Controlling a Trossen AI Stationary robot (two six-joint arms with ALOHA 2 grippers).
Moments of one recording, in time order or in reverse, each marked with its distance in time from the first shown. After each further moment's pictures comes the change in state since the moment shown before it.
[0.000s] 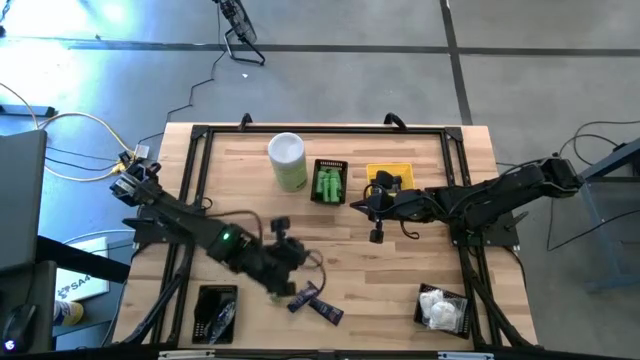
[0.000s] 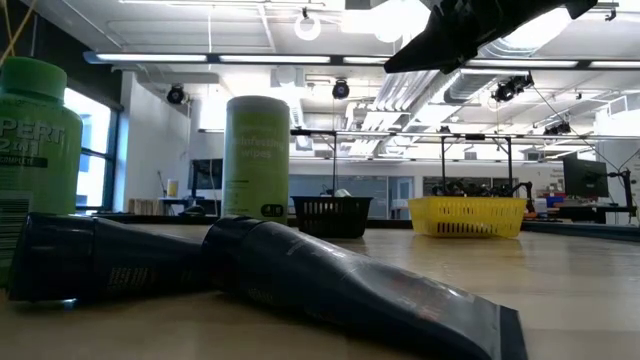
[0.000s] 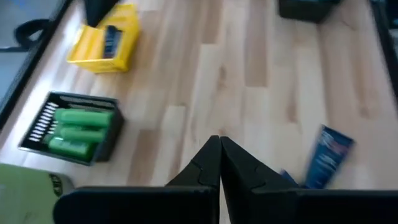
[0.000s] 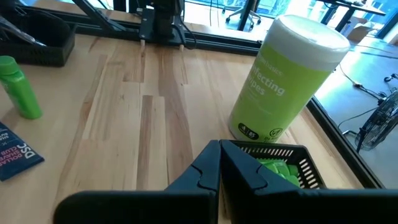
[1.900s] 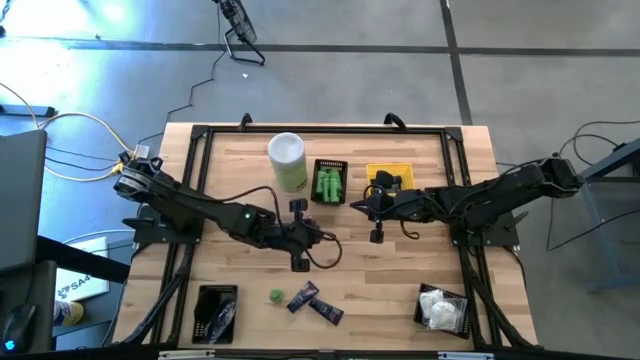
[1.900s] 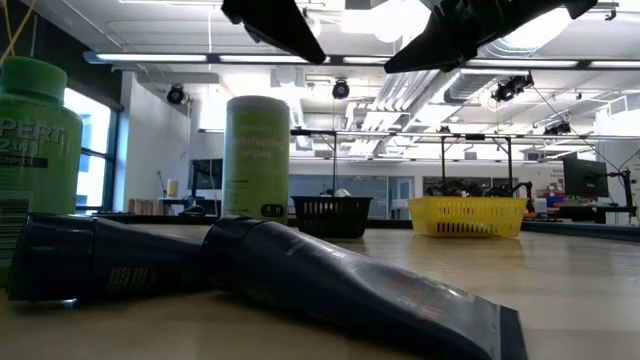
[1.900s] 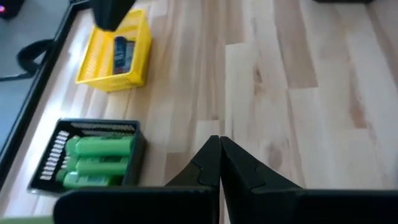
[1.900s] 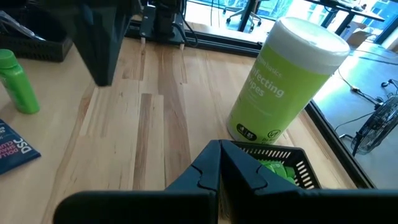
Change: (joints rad) left arm 0.204 -0.001 -0.186 0.306 0.116 0.309; right arm 0.000 0.000 0.000 -0.001 0.000 -0.029
